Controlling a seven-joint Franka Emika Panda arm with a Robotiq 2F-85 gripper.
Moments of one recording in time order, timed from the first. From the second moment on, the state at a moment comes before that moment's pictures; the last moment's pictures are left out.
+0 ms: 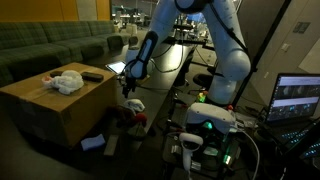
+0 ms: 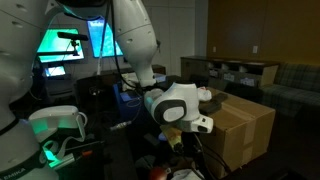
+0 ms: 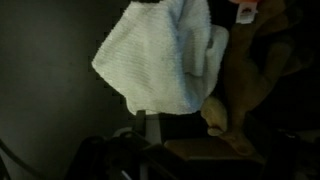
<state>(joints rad) -0.08 0.61 -0.05 -2.23 -0.10 2.94 0.06</state>
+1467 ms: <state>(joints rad) 0.04 0.71 0.05 -2.30 -0.05 3.17 0.05</state>
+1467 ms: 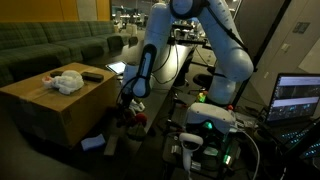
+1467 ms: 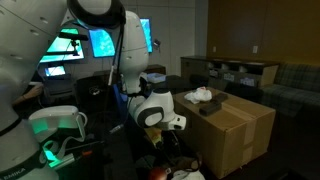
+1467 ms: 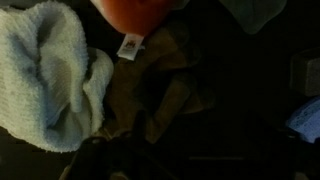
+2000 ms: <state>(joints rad) 0.01 0.81 0.05 -2.21 -0.05 3.17 0.05</state>
